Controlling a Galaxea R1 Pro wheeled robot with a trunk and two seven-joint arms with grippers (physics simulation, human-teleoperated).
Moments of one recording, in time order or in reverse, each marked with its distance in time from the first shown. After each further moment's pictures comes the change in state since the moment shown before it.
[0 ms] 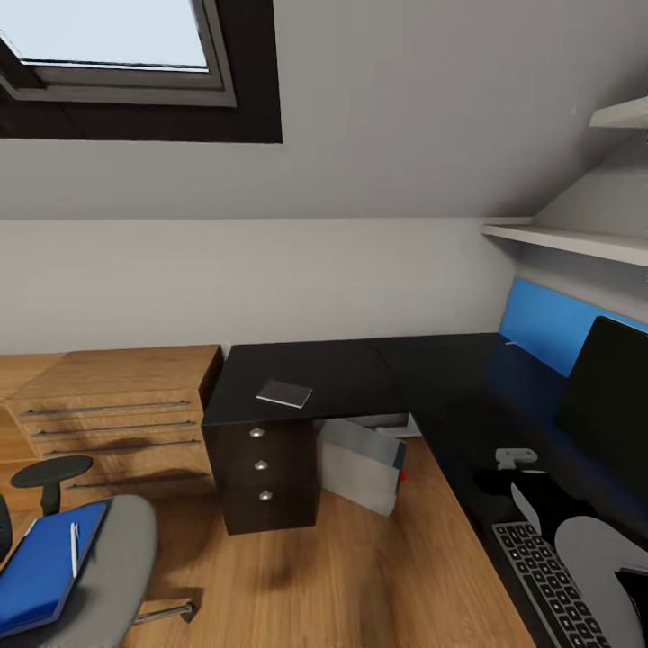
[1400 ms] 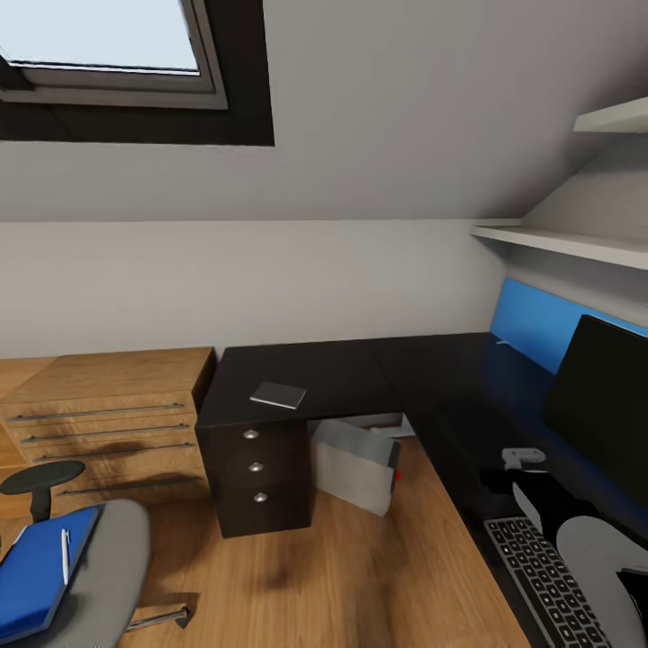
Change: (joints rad) left arm 0.000 -0.006 0.000 0.000 0.000 0.000 0.000; right arm 0.000 -0.005 -0.002 -0.001 -0.002 0.000 -0.069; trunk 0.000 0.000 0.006
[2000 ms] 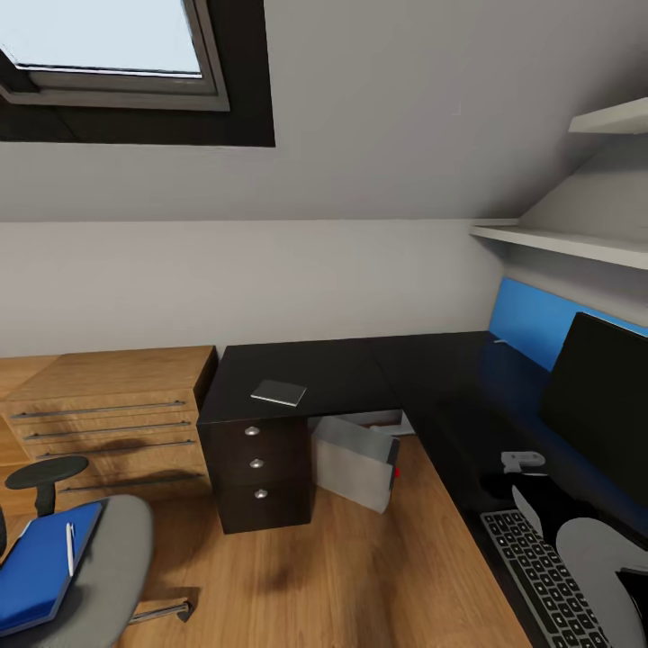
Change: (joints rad) left arm 0.000 0.000 0.002 0.000 0.001 -0.001 0.001; right arm 0.000 0.002 0.002 0.022 0.000 -0.004 0.000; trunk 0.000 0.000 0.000
